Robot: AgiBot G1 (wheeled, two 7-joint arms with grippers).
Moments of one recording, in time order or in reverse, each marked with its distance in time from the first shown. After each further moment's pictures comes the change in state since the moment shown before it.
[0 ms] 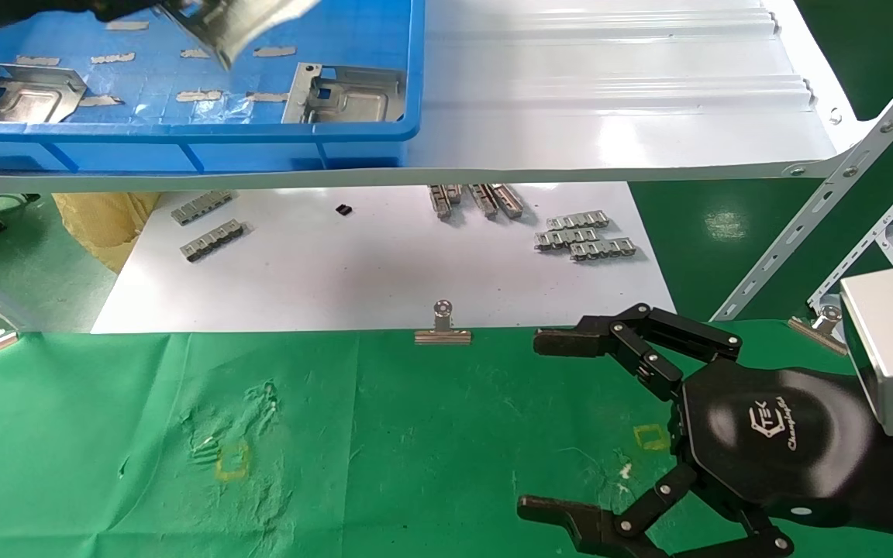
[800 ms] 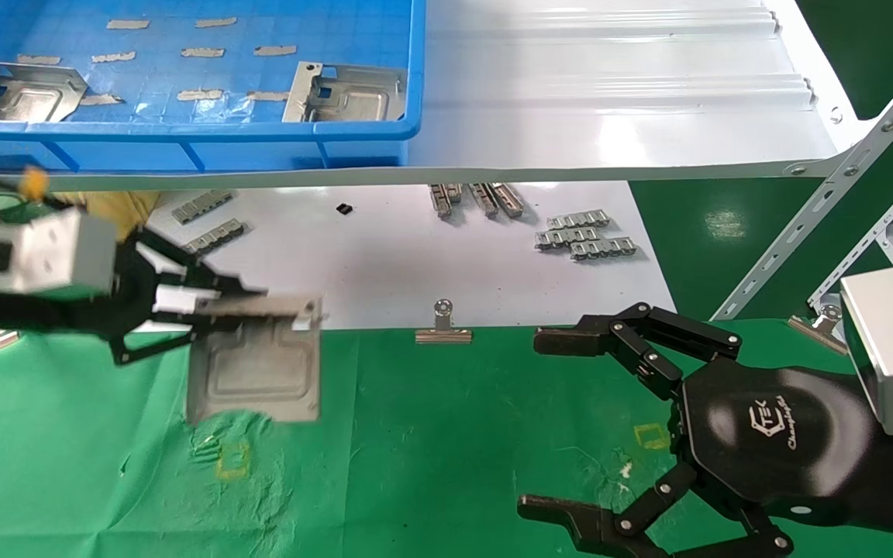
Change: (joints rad) left arm 0.278 -0.165 0.333 -0.381 -0.128 0.206 0.364; right arm 0.000 0.000 0.000 0.000 0.000 0.000 0.000
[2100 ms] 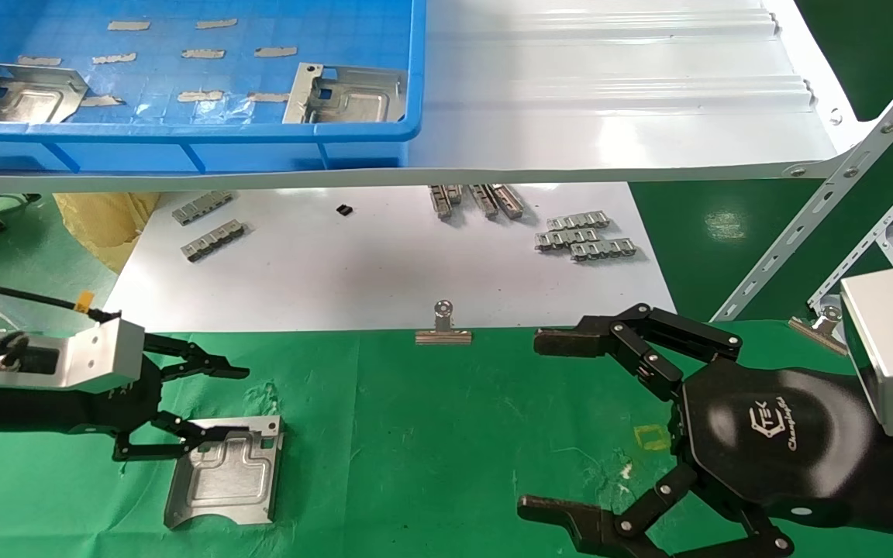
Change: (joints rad) left arm 0.095 0.061 0.119 0.311 -0.025 0.021 0.175; right arm 0.000 0.000 -0.001 0.000 0.001 0.000 0.000
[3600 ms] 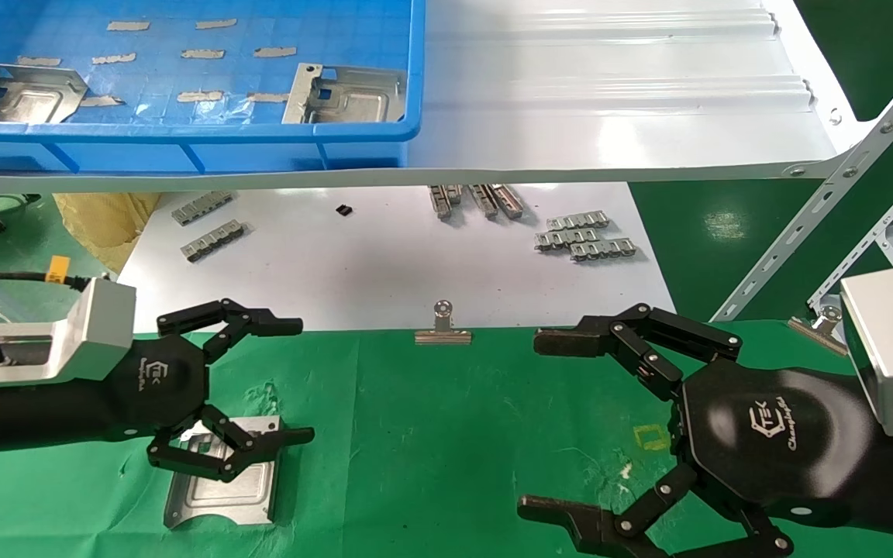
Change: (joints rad) left arm 0.382 -0.144 -0.374 -0.615 -0.259 -0.059 -0.437; right arm 0.000 0.000 -0.001 -0.001 0.001 0.000 0.000
